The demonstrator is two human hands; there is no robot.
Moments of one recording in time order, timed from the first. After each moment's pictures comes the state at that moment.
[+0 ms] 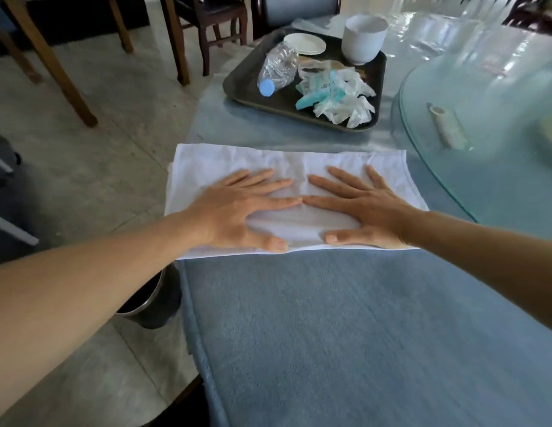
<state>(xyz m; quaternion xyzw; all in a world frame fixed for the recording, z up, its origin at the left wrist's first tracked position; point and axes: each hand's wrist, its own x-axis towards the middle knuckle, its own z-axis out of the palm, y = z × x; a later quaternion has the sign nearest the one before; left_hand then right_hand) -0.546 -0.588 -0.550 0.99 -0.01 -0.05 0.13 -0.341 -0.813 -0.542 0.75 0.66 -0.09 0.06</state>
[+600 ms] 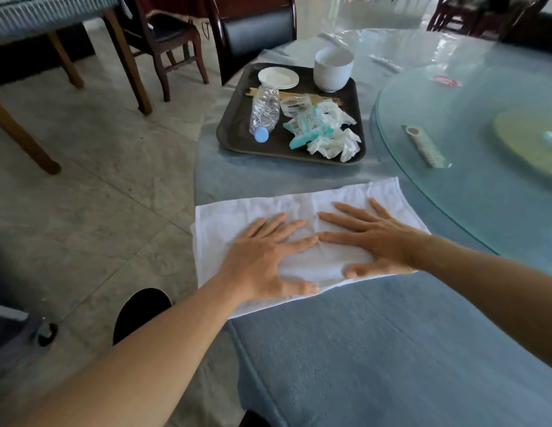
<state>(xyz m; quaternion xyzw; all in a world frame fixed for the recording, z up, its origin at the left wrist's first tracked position) -0.536 -0.568 -0.551 0.99 -0.05 -0.03 0.13 -0.352 -0.801 -0.526 0.77 0.61 -0.12 0.13</state>
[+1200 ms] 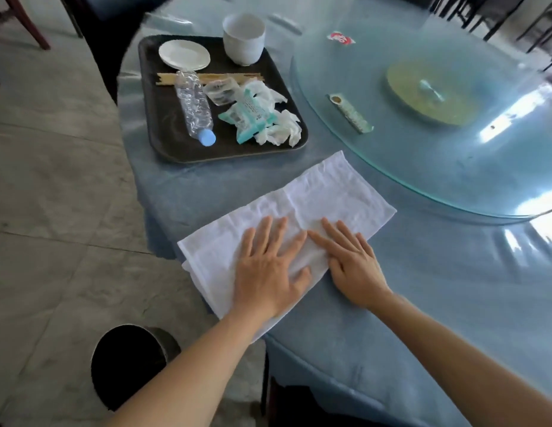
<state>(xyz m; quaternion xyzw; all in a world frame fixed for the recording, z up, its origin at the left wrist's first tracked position) -0.541 -0.563 -0.564 0.98 -0.10 0.04 0.17 -0.516 -0.768 -0.544 0.98 0.14 -0.08 -0.15</state>
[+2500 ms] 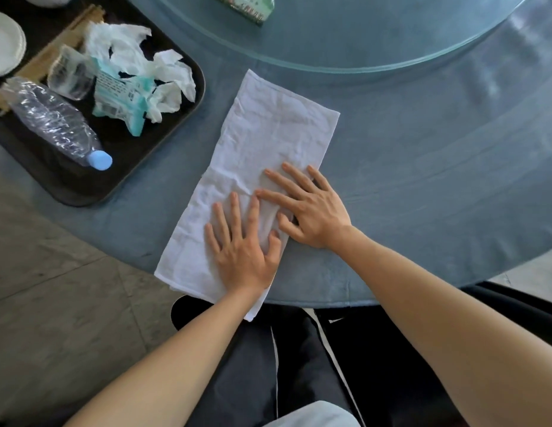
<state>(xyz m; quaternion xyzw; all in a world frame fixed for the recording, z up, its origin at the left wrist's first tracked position) -0.536 -0.568 -0.552 0.99 -0.11 -0.06 0.08 -0.518 -0.758 -0.550 0.99 0.11 -0.02 -0.12</state>
